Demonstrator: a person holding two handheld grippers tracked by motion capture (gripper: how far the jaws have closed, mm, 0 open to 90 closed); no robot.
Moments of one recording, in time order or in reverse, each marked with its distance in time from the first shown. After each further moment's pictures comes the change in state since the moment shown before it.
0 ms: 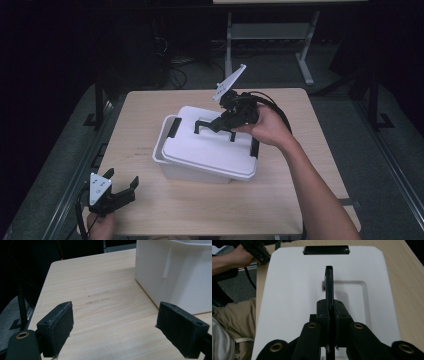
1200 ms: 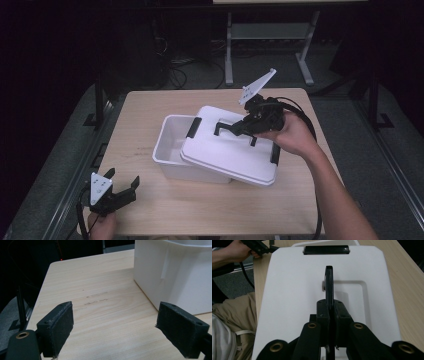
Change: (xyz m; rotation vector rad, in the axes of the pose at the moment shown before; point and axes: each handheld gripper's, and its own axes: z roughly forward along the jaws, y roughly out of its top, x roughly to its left) left arm -0.002 0.001 0.000 -0.003 -0.002 0.001; right arm 0.012 -0.041 -0.038 -0.012 -0.066 0.046
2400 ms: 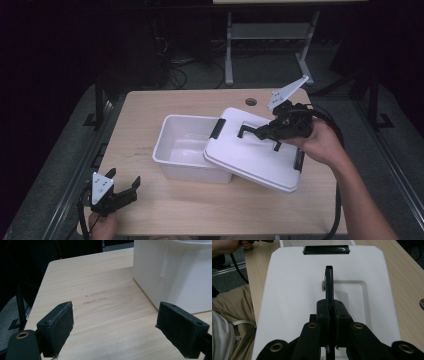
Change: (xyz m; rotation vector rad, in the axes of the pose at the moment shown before) left arm -0.002 0.000 0.002 0.010 -0.005 0.004; right arm 0.000 -0.046 -0.034 0.013 -0.062 0.081
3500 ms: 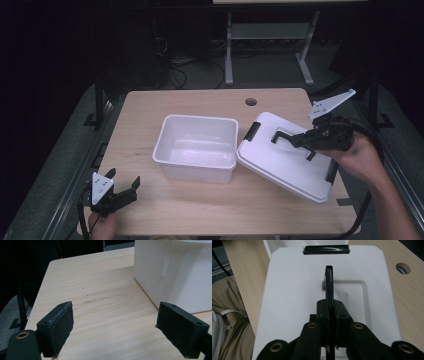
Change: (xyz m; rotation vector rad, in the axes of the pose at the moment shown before) left arm 0.000 0.000 0.000 0.004 0.004 0.000; right arm -0.010 -0.074 -0.040 0.006 -0.098 0.116
